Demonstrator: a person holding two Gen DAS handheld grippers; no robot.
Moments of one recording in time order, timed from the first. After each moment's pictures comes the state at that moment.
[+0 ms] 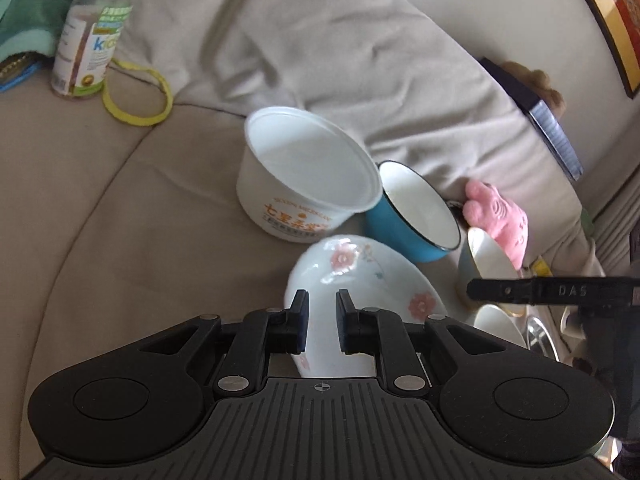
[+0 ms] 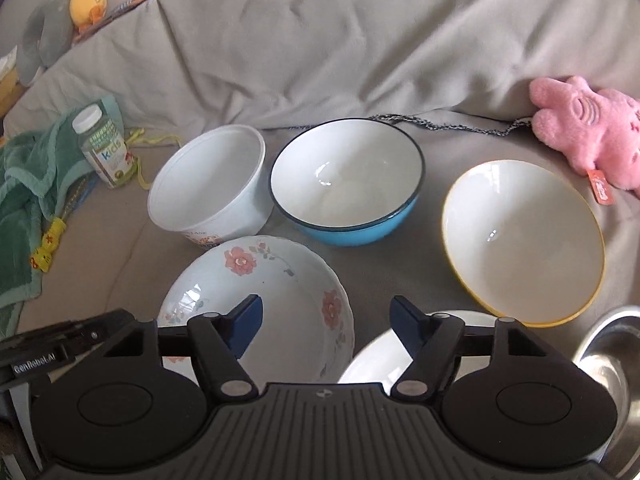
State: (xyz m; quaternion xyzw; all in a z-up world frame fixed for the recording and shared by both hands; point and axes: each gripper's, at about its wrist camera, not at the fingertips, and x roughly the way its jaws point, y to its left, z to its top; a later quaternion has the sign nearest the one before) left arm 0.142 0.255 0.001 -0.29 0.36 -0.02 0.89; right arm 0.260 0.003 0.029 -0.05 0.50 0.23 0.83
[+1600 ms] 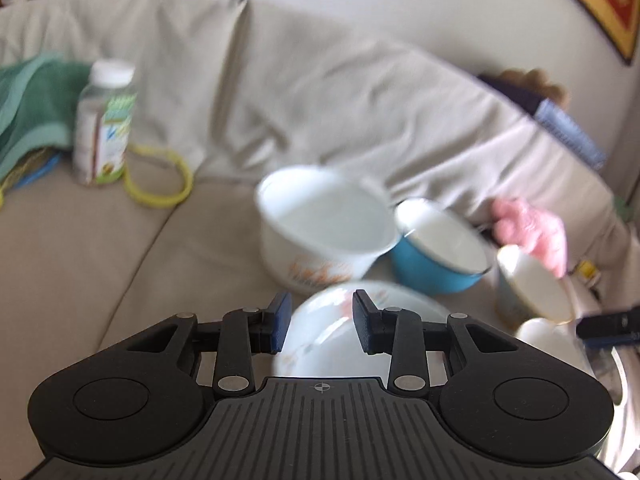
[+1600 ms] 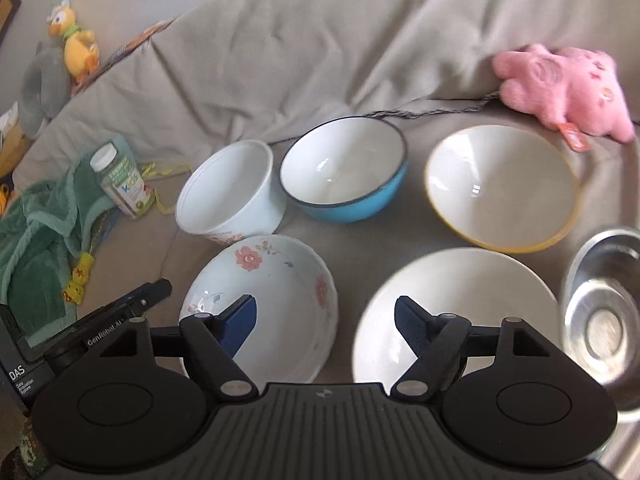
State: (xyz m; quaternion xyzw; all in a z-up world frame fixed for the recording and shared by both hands) left arm 0.129 0.223 0.027 -0.17 0.28 0.02 0.95; right arm 0.203 -0.095 0.050 0.08 0.48 0.20 0.85
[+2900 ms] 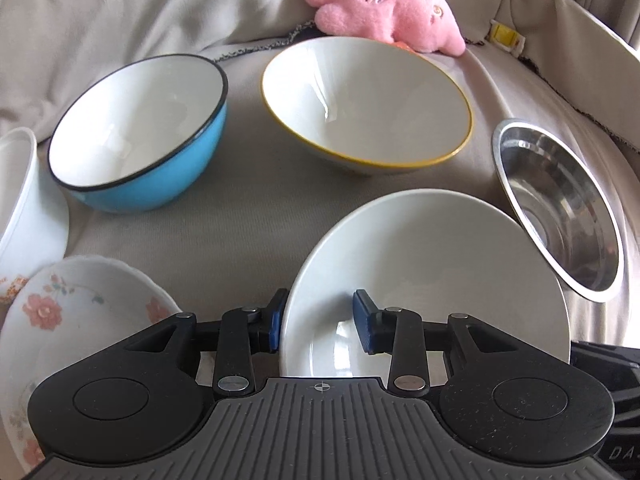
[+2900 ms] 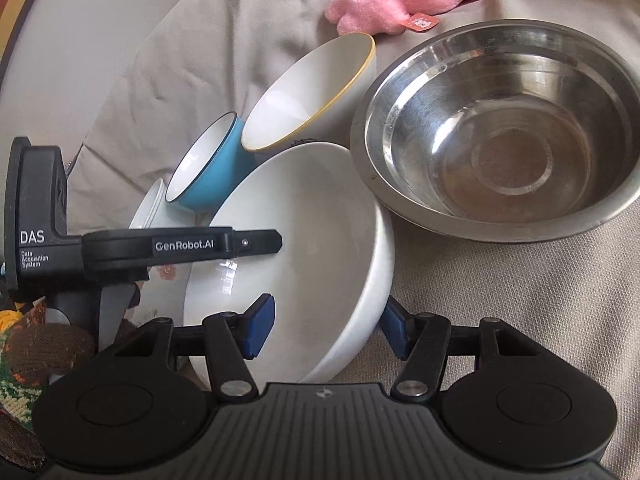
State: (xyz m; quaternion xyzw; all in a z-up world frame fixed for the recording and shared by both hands) left arm 0.251 -0.001 -0.023 0.05 0.51 -0.15 0.84; right arm 0.170 -0.213 -0.079 0.27 0.45 0.17 0.84
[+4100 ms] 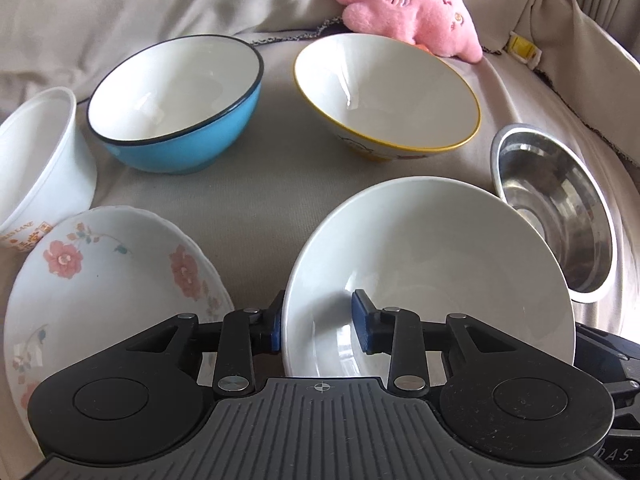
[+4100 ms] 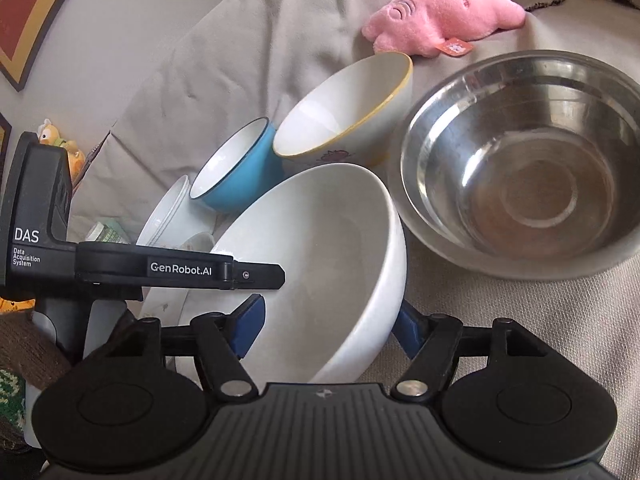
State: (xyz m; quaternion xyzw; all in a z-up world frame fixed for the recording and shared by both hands) left arm 0.229 0.020 -0.013 0.01 0.51 -0.12 0.85; right arm 0.162 -0.194 -0.067 0.23 0.40 0.21 0.86
